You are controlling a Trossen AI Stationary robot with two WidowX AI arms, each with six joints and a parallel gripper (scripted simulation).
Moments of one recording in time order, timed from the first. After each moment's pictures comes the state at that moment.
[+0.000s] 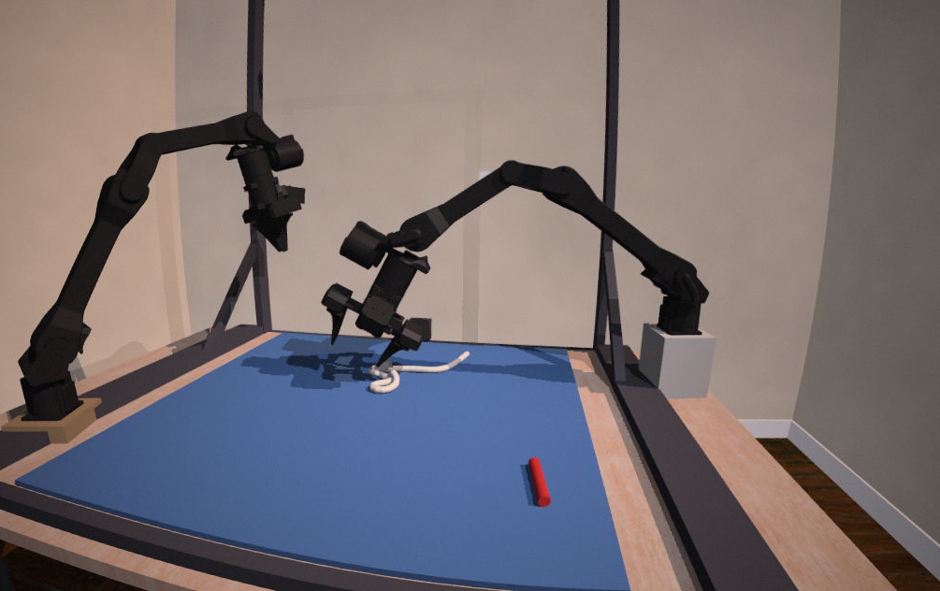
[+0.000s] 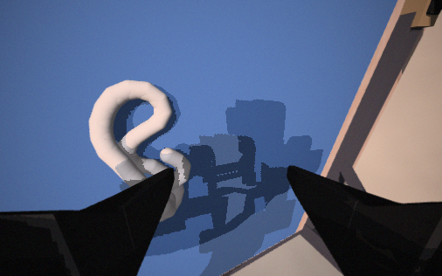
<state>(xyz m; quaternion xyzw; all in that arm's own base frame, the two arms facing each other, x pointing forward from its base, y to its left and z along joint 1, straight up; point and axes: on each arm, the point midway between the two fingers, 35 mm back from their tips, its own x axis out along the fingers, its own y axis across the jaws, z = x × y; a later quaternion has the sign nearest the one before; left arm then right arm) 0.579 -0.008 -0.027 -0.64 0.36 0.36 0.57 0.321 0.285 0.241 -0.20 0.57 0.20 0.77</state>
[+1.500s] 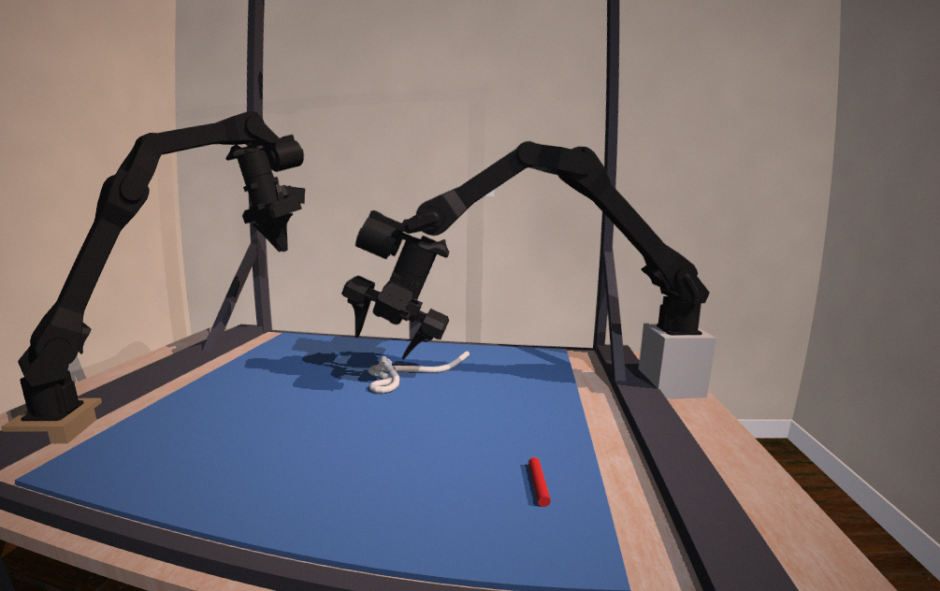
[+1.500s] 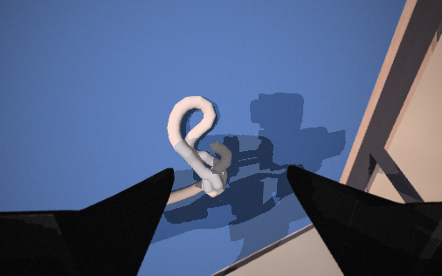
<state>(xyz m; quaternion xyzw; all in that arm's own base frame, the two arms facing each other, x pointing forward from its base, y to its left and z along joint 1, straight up) 0.533 0.000 -0.008 -0.59 0.42 0.35 0.59 0.321 0.285 0.241 -0.20 0.57 0.20 0.77</state>
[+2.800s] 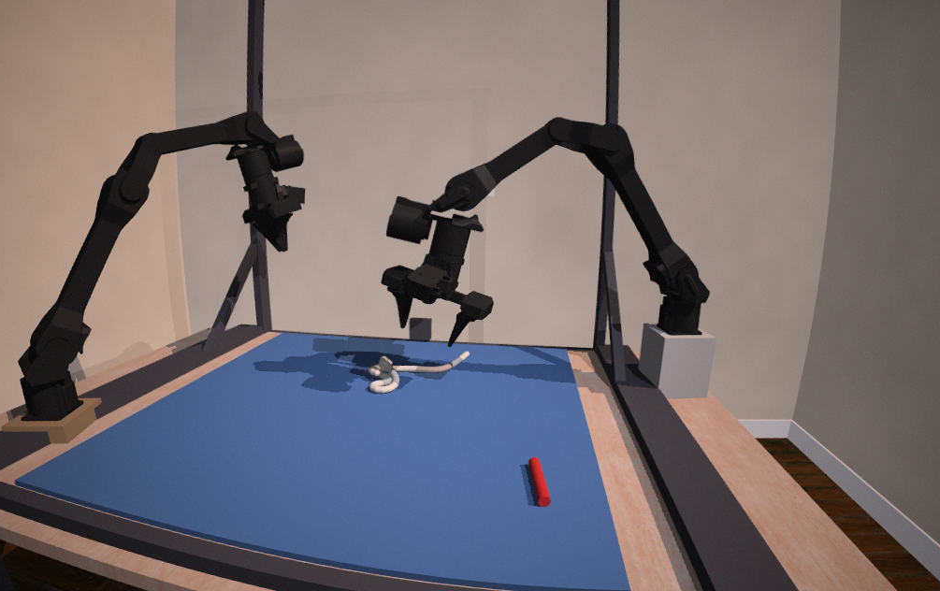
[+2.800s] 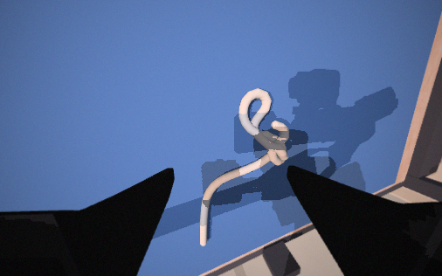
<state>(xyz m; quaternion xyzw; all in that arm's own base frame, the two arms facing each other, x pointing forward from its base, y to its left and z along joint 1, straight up) 0.454 0.015 0.020 -0.49 0.52 0.34 0.62 0.321 0.285 0.241 -0.20 0.57 0.20 0.77</state>
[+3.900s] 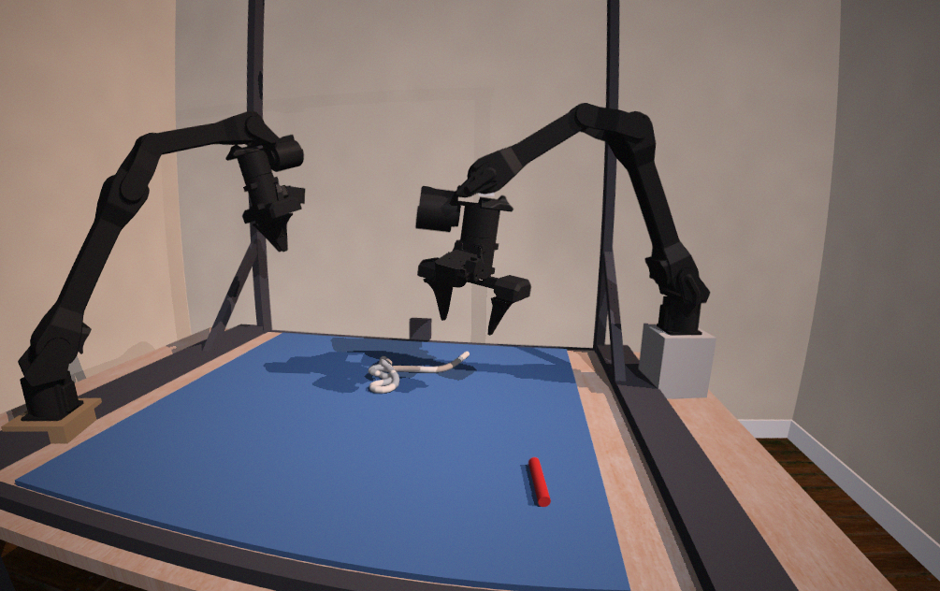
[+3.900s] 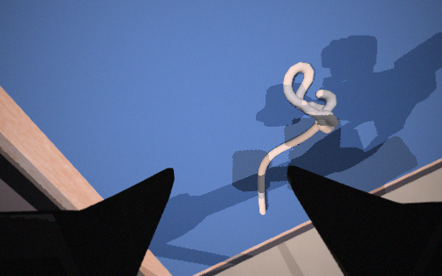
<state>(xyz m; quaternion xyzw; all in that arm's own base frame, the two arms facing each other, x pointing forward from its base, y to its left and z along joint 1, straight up) 0.388 0.026 0.044 -0.39 0.58 0.32 0.63 0.321 0.285 0.241 -0.20 0.57 0.20 0.77</state>
